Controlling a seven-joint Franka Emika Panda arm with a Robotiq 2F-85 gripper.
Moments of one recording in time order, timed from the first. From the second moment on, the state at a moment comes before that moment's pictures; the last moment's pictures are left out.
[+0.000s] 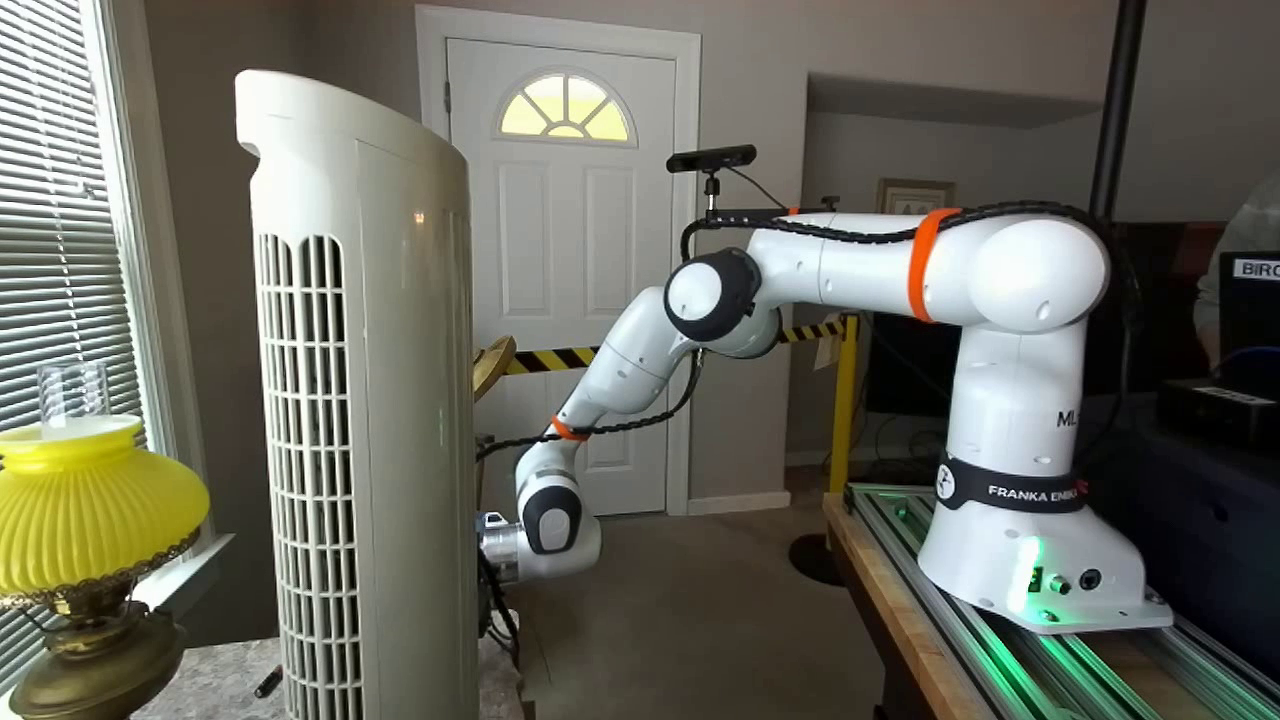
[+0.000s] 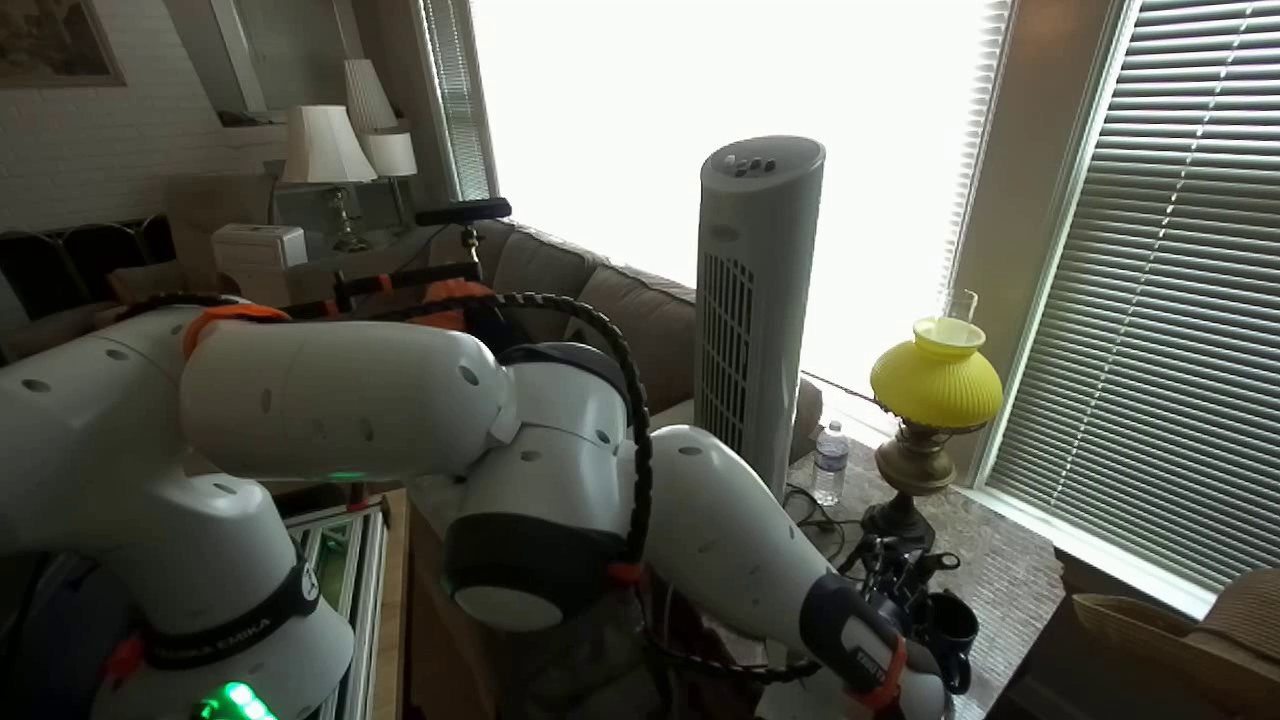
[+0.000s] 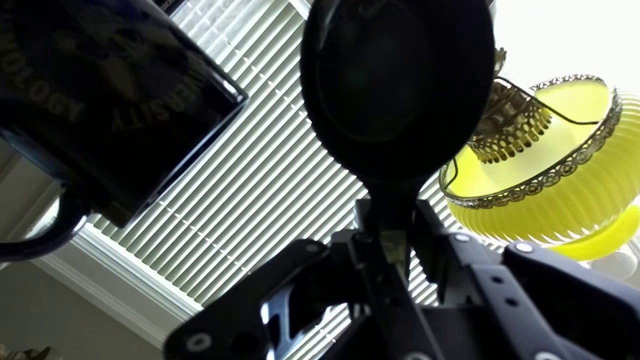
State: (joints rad) arm -0.52 1.48 0.31 -1.21 2.14 2.07 -2.17
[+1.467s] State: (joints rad) arm -0.52 1.48 0.30 -1.23 2.16 1.97 -2.32
